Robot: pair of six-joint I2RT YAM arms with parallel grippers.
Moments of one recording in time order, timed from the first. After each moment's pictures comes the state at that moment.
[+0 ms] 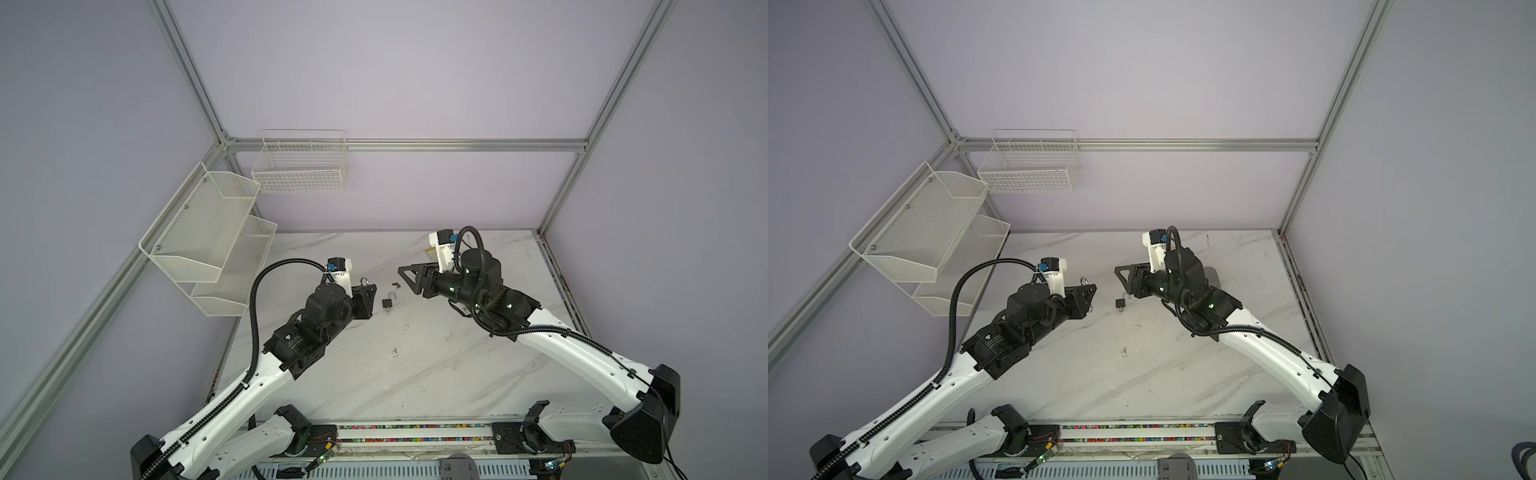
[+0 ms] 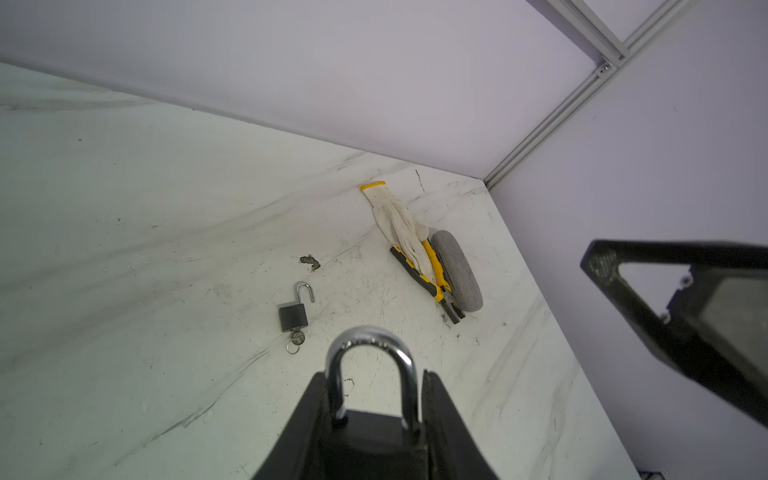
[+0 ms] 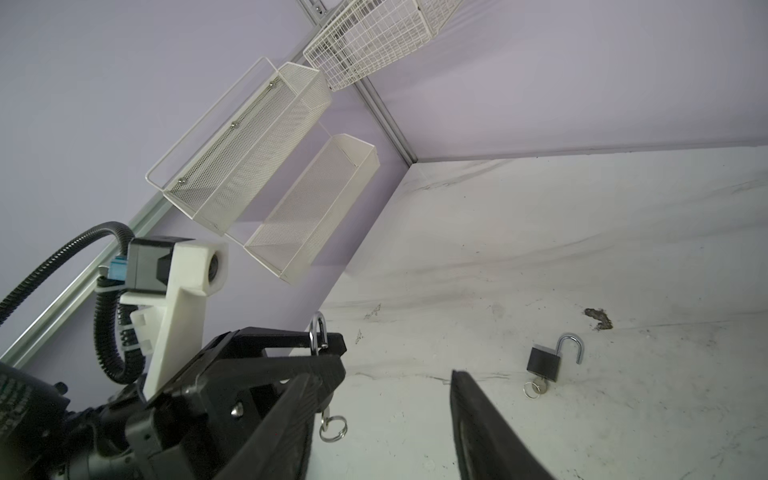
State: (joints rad) left arm -0.64 0.94 0.87 -0.30 -0.14 -0.53; right arm 0.78 1.32 1.23 -0.15 -0.18 0.56
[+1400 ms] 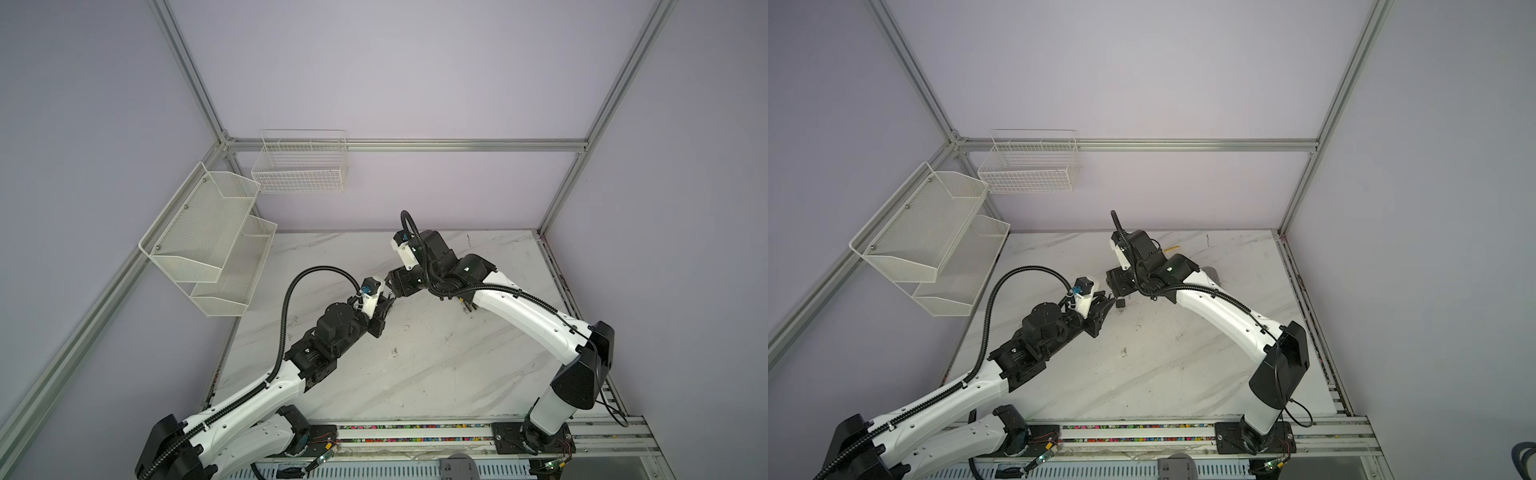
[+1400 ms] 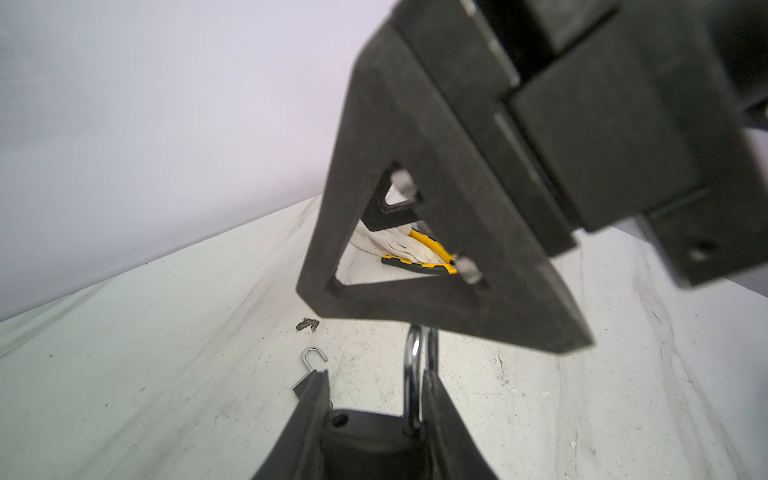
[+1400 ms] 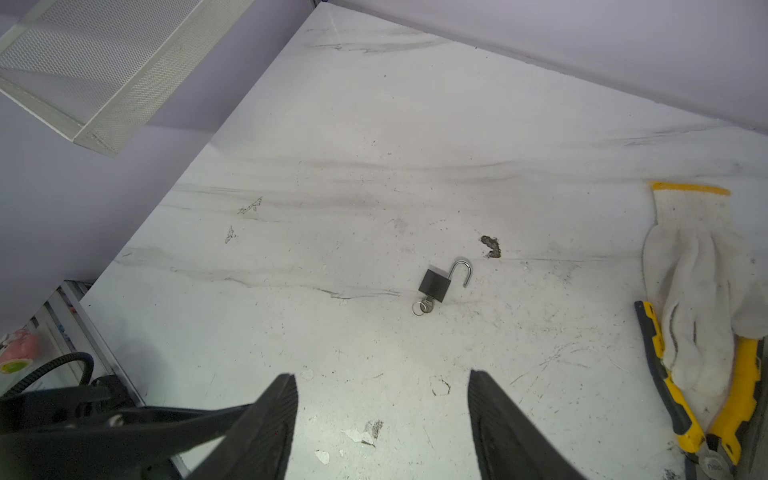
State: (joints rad) left arm -0.72 0.97 0.64 0.13 -0.10 -0.01; right arm 0.84 1.68 1.69 -0.73 -0.02 0.27
